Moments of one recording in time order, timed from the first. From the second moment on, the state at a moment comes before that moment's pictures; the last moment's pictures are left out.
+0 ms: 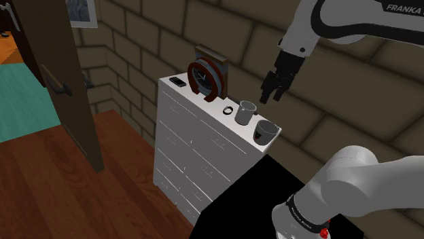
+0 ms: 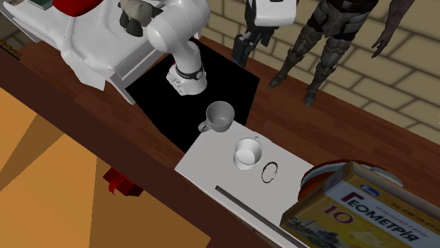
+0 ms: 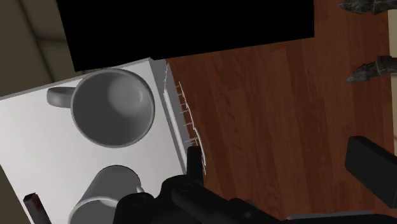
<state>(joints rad) -0.02 -0.75 -0.07 -2.44 0.05 1.62 0.01</state>
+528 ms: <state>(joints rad) -0.06 -0.63 -0.16 -2.47 -0.01 1.79 -0.09</state>
